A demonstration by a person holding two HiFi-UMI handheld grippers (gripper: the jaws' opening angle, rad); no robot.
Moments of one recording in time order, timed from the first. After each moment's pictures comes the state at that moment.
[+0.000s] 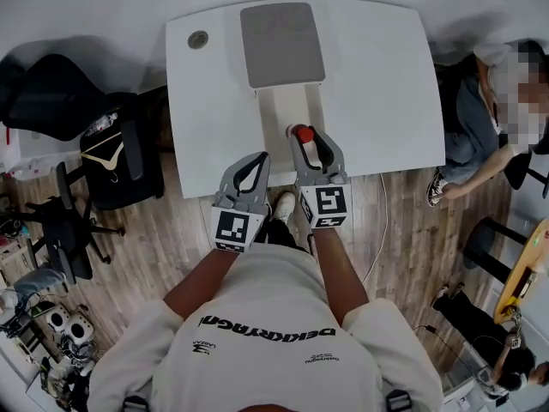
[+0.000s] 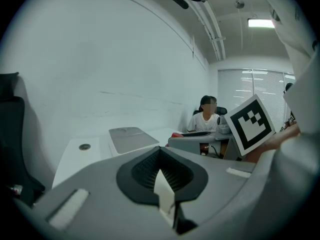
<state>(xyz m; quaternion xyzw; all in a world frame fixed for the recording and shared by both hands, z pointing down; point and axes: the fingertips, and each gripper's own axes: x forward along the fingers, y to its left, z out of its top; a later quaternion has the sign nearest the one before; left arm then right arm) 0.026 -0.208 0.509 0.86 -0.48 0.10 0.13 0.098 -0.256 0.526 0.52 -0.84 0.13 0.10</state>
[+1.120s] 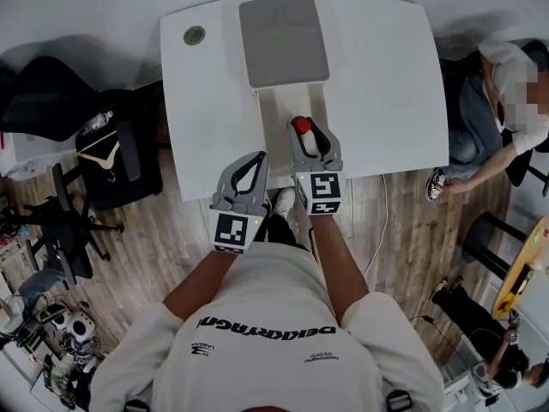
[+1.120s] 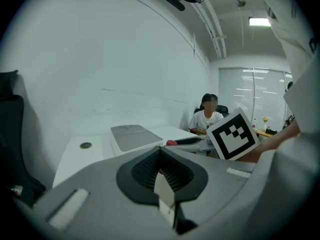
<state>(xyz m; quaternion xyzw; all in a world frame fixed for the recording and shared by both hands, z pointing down) 0.018 -0.223 0.524 0.86 -0.48 0.11 0.13 0.091 -0.288 0.574 0.52 -0.83 0.14 0.15</state>
